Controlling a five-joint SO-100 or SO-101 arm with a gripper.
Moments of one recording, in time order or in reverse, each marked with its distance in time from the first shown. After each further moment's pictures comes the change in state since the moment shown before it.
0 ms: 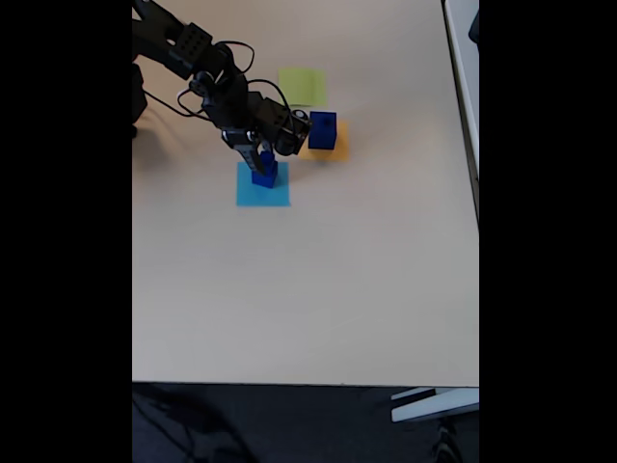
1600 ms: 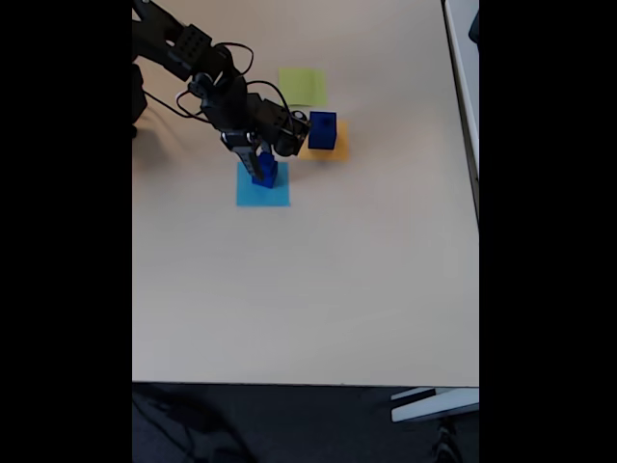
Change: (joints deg) arm 0.9 0.0 0.4 -0.5 -1.8
